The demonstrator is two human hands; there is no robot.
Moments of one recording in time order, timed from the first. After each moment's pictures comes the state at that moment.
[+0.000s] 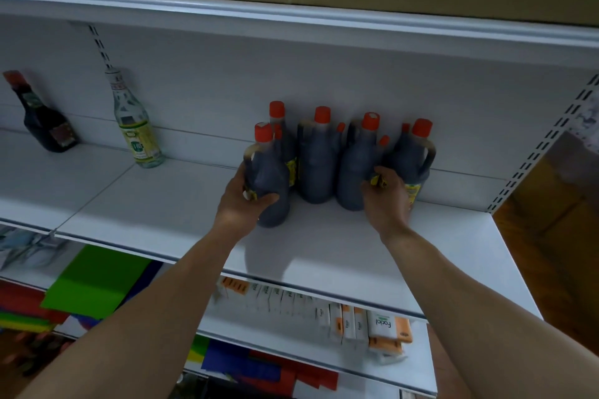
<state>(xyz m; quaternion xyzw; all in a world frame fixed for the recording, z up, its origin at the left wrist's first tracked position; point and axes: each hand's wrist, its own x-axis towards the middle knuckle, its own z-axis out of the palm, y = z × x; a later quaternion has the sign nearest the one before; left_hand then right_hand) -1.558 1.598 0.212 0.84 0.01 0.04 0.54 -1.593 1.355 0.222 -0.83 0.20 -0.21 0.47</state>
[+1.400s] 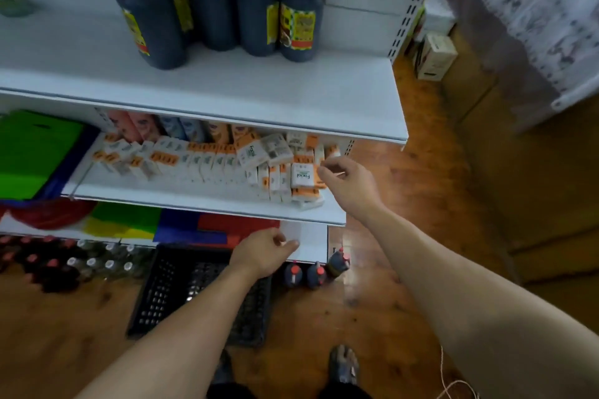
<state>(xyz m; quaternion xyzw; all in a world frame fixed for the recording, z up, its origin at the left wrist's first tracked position) -1.876 1.454 0.022 0.91 -0.08 -0.31 0.27 -1.864 1.266 0.114 -0.89 0.19 0.00 0.42</state>
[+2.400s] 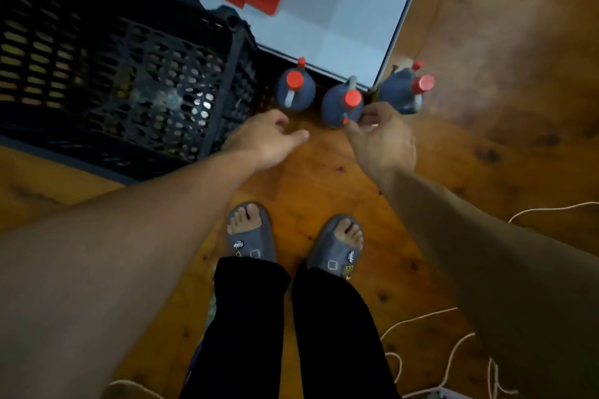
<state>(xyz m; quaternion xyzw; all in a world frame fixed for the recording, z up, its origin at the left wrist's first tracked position) -1.920 1.358 -0.470 0.86 0.13 -0.42 0.27 -1.938 1.181 -0.461 -0.88 0.28 0.22 0.32</state>
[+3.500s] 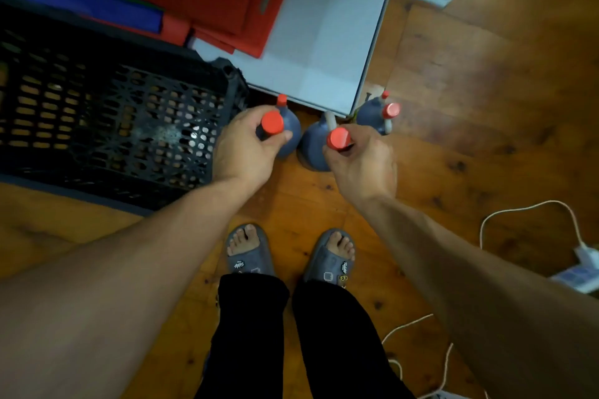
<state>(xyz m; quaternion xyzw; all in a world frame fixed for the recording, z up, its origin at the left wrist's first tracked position) -1.914 1.363 -0.400 0.89 0.11 -0.16 0.41 -1.945 1.195 -0.393 -0.91 0.20 0.13 0.34</state>
